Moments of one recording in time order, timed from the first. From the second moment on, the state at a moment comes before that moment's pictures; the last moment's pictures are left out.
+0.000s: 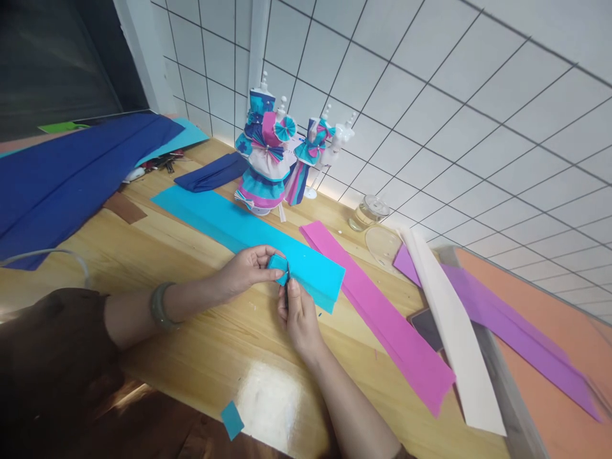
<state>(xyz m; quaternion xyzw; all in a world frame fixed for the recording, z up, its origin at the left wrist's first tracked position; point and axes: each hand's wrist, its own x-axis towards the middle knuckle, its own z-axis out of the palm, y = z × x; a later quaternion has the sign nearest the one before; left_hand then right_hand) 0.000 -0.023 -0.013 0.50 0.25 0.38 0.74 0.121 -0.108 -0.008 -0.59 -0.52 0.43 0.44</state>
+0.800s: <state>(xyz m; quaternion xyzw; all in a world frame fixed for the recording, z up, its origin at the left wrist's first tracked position) -0.001 -0.024 -0.011 0.52 0.23 0.36 0.74 0.123 -0.109 -0.009 -0.59 -0.54 0.42 0.43</state>
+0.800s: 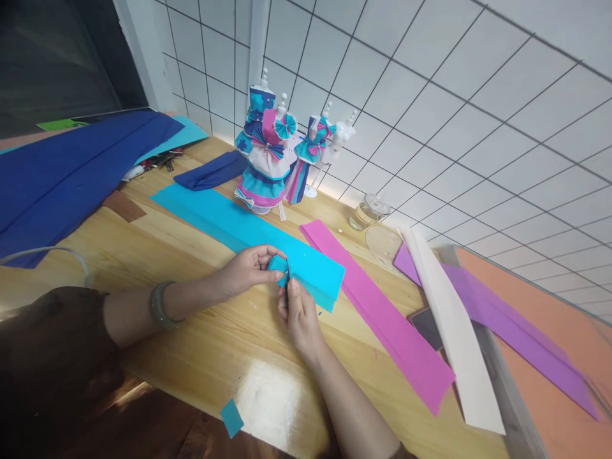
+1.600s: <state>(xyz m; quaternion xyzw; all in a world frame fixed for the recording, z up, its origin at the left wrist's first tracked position) -0.004 -0.020 -0.010 0.51 0.20 0.35 0.76 0.127 -0.109 -0.012 -0.59 -0.54 0.41 0.44</state>
